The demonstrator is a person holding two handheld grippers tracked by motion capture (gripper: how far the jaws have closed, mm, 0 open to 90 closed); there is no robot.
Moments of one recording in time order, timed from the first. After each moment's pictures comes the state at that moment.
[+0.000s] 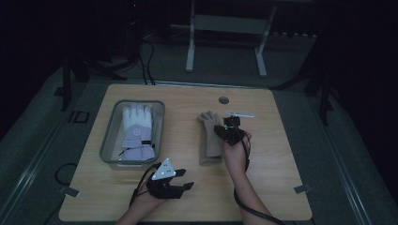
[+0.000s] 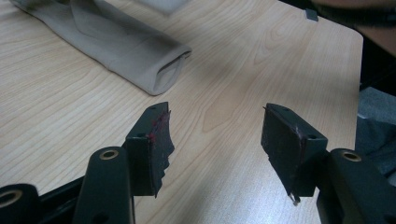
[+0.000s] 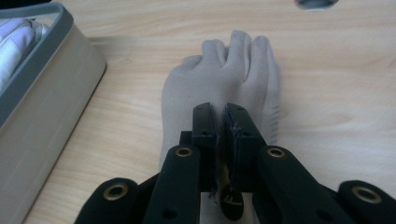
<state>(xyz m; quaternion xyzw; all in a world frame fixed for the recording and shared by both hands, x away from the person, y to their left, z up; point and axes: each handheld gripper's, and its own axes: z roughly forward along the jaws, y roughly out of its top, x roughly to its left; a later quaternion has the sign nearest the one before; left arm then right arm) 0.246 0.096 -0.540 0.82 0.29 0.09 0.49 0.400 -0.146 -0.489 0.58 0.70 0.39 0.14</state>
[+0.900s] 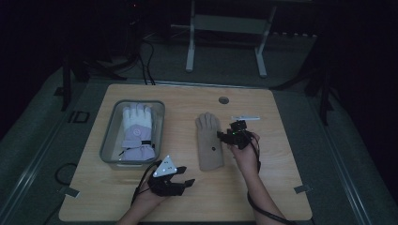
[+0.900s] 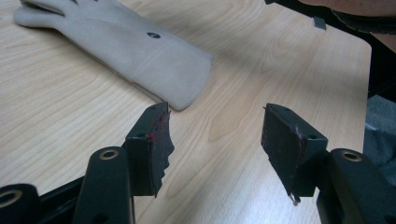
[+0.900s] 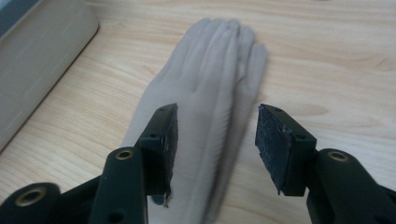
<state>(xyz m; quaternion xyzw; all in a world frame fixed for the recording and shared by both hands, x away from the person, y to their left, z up) 0.253 0.091 -0.536 0.81 0.30 0.09 0.49 0.403 -0.182 -0.499 0.51 0.76 0.38 0.14</state>
